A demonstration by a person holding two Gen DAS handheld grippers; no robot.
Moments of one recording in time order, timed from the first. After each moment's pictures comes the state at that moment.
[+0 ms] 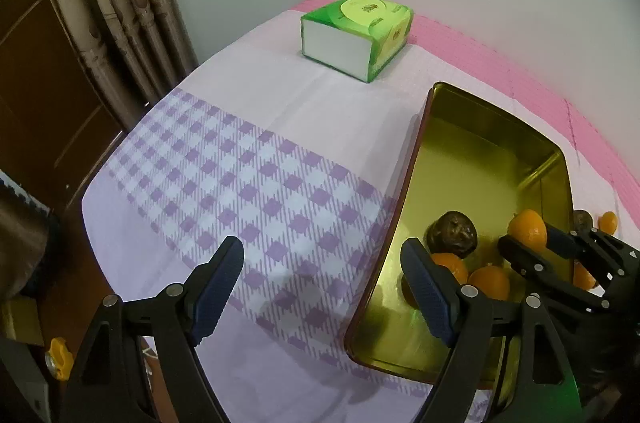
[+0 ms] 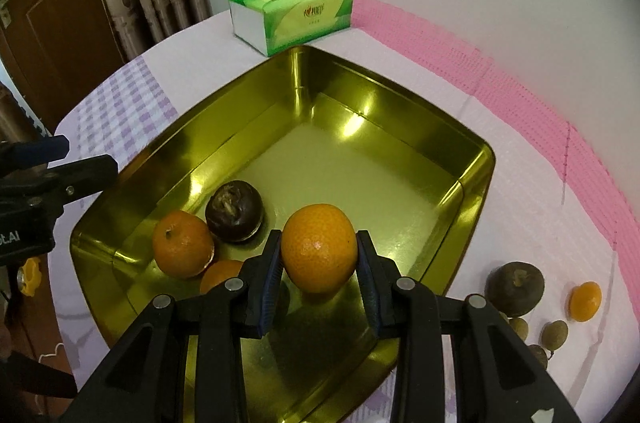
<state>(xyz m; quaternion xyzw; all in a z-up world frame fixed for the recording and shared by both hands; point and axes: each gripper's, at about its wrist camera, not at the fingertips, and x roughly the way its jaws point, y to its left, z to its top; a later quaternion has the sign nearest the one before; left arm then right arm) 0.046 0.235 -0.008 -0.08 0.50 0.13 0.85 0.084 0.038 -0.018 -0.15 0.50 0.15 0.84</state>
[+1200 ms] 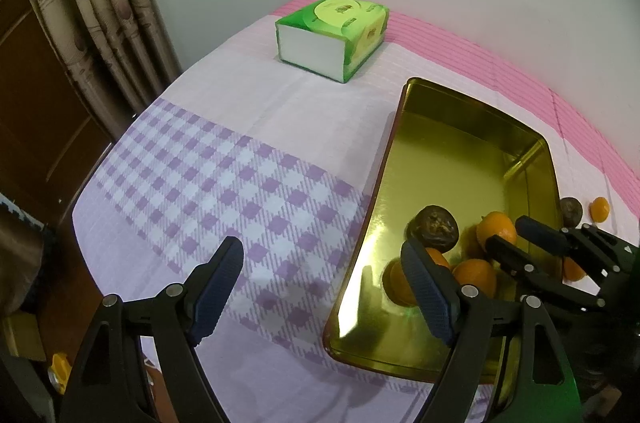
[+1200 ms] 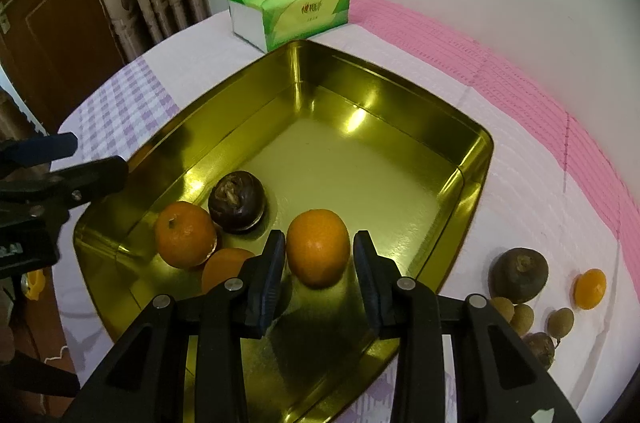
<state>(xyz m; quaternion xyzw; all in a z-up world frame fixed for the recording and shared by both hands) 0.047 0.221 -0.006 -0.07 0.50 0.10 0.86 0.078 0.034 -0.016 -0.14 0.50 0.15 0.84</state>
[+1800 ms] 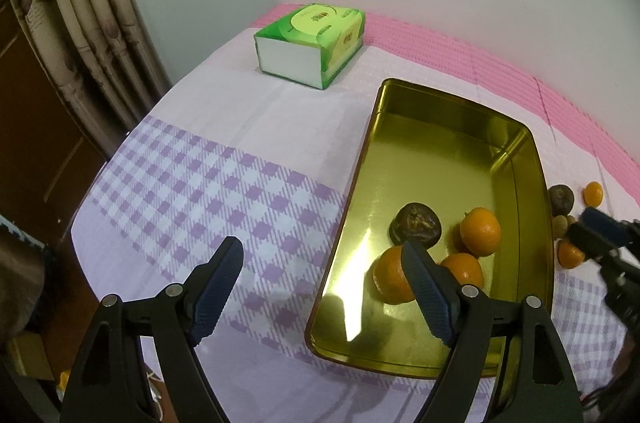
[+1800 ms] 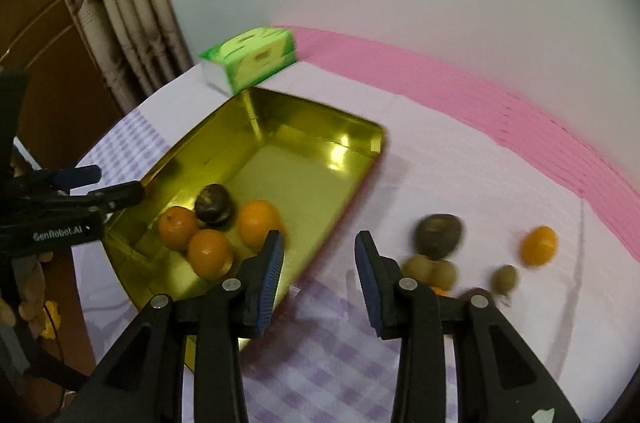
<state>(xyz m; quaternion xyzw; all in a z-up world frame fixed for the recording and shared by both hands) 0.045 0.207 -0.003 -0.04 0.49 0.08 0.87 0.043 -0.039 0.034 -0.07 0.46 0.12 0.88</state>
